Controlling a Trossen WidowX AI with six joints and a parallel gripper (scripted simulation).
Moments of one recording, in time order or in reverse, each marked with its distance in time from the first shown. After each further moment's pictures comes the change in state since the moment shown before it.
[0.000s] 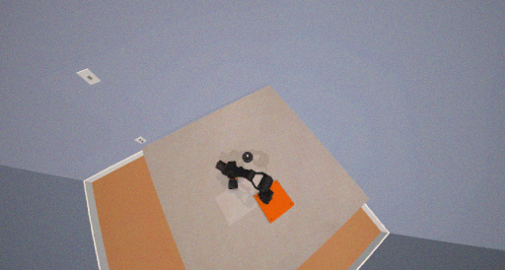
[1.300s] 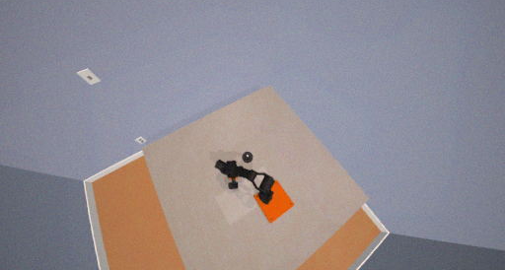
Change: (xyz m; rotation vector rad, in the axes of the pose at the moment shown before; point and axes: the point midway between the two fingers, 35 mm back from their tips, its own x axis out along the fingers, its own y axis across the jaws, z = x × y) arm -0.020 -0.002 0.003 -0.003 -0.021 -0.016
